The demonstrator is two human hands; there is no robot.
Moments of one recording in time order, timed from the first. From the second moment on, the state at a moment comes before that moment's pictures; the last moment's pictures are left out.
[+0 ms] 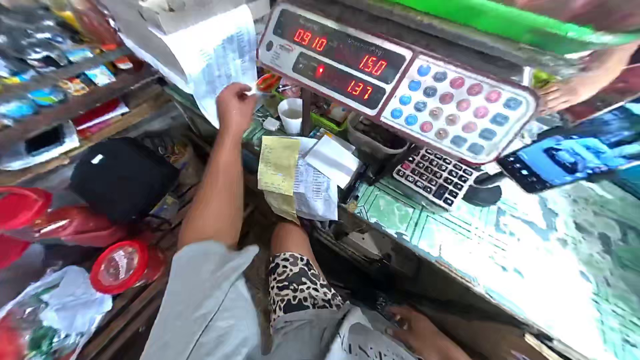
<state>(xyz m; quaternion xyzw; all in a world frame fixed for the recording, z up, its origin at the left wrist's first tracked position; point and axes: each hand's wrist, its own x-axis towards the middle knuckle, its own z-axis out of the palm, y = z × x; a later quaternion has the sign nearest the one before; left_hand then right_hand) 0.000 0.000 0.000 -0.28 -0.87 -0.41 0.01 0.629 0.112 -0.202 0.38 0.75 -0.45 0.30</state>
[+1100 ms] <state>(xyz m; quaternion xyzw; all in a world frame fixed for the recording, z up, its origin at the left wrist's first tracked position) 0.366 -0.040 -0.054 -0.49 -0.56 -0.66 -0.10 0.475 0.104 -0.033 0.17 0.89 -0.33 -0.27</state>
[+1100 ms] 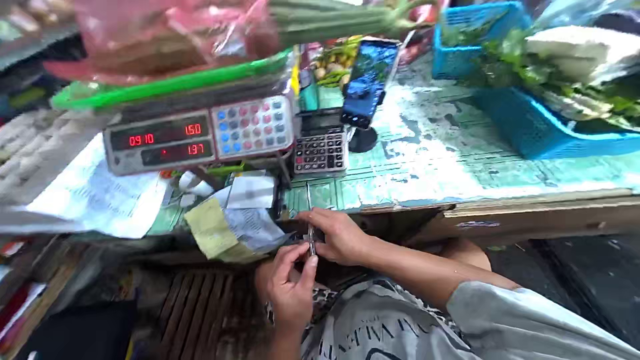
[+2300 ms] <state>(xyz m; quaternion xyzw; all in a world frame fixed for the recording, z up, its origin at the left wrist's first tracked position) 0.250 0.053 -0.034 -0.53 -0.80 -0.27 -0.04 0.614 0.220 -0.073 0.42 0.66 -0.40 -0.47</state>
